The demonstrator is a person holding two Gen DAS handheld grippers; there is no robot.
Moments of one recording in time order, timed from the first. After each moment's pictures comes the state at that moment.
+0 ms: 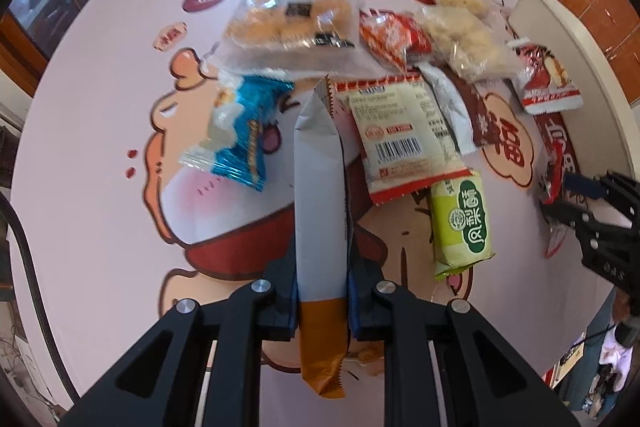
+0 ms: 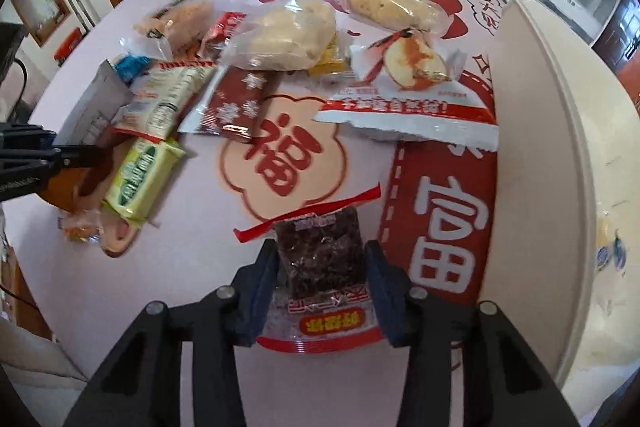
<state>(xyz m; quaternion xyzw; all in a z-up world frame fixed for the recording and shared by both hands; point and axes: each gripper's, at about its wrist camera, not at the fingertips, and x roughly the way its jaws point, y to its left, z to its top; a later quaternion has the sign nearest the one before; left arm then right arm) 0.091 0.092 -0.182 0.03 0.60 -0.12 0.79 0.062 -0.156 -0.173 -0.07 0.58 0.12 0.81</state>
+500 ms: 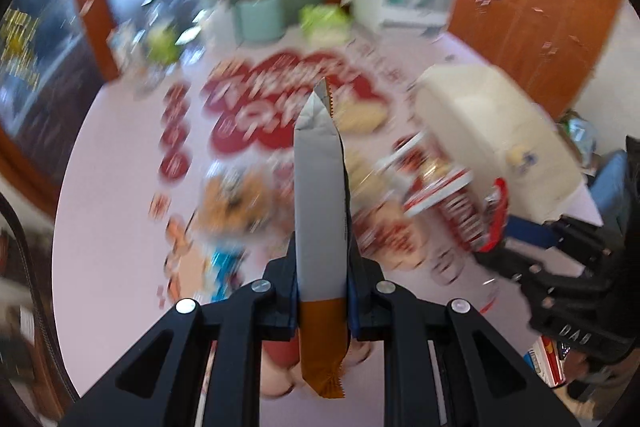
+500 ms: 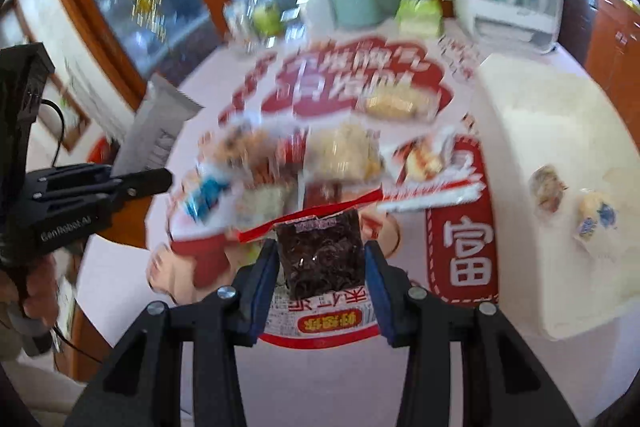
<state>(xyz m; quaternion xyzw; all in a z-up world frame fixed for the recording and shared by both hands) 0.091 0.029 -0.029 0.09 0.47 -0.22 0.85 0.038 -0.147 -0.069 0.09 0.46 0.10 0.88</state>
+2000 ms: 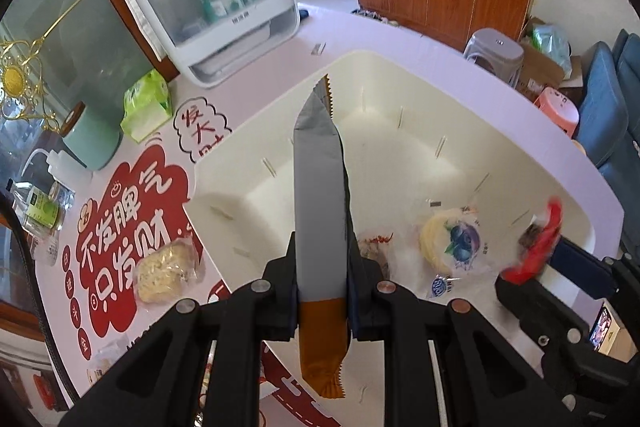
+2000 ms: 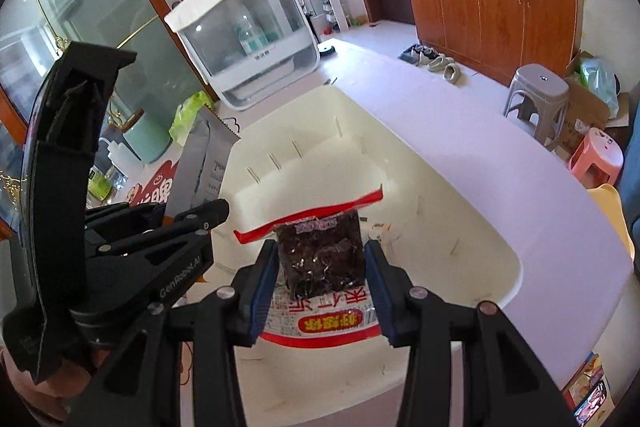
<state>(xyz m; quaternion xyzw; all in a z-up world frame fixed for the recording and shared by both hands) 0.151 -0.331 -0.081 0.25 0.45 -0.29 0.80 0.027 -0.395 -0.072 0.24 0.39 -0.17 0.87</state>
